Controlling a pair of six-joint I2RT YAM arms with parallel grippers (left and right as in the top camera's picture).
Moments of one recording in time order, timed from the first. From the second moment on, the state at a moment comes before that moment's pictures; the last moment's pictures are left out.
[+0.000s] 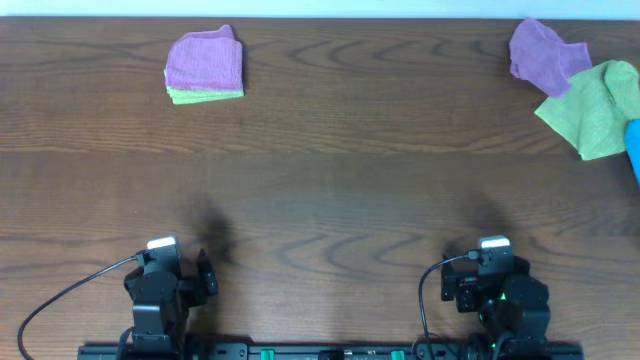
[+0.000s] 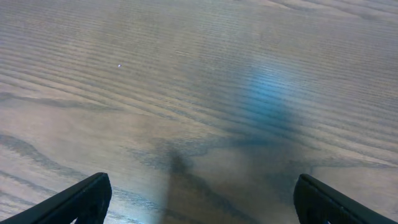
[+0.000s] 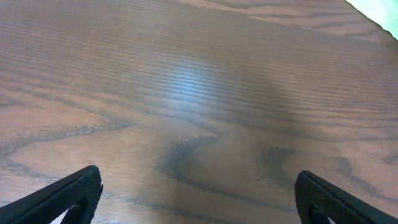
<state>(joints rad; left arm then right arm) -0.07 0.04 0.20 -0.86 -0.19 -0.17 0.02 0.01 0.21 -0.85 0.00 -0.11</state>
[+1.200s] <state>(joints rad) -0.07 0.04 0.20 -0.86 -0.19 -0.17 0.02 0.01 0.21 -0.67 -0.02 0.09</state>
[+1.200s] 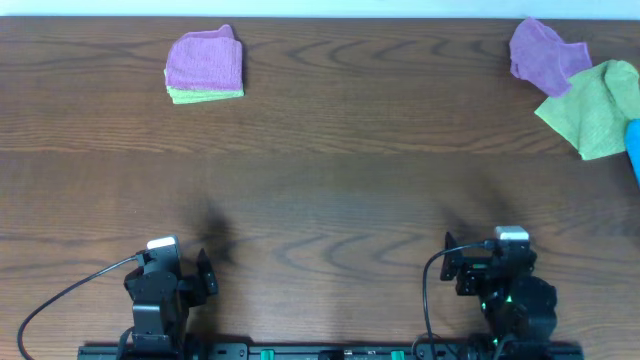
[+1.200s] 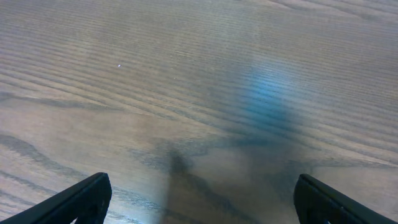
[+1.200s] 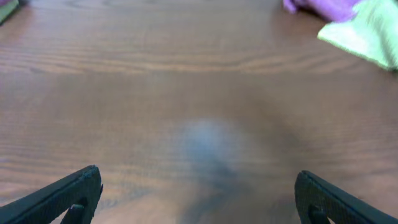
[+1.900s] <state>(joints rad) -0.07 0.04 0.20 -0.86 -0.19 -0.17 -0.12 0.10 0.32 -0.63 -0.13 0.39</state>
